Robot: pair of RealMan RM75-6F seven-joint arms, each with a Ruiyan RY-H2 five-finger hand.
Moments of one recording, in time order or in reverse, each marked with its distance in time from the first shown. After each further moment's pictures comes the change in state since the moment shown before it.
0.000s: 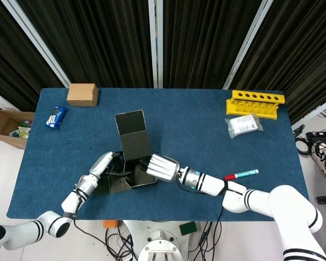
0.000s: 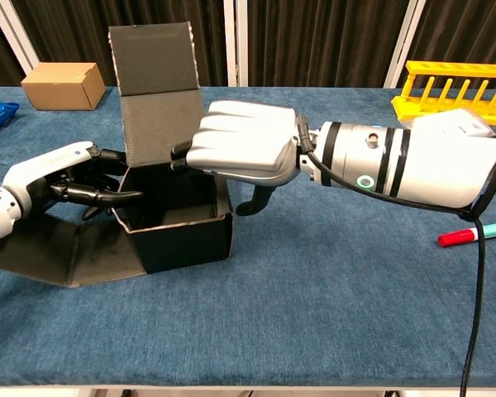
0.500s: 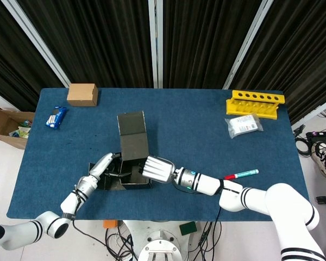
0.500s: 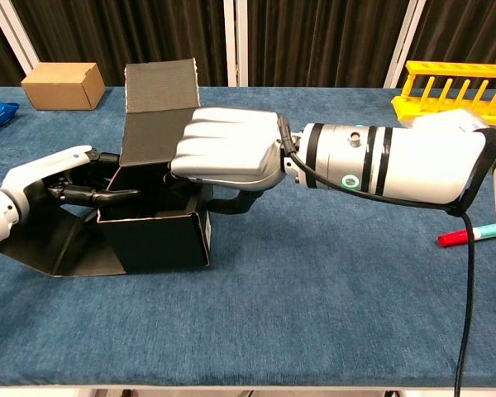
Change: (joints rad) left arm -0.004 0.011 0.021 -0.005 0.018 -0.008 -0.080; right arm 0.045 0.003 0.007 -0.016 -0.007 -0.052 0.023
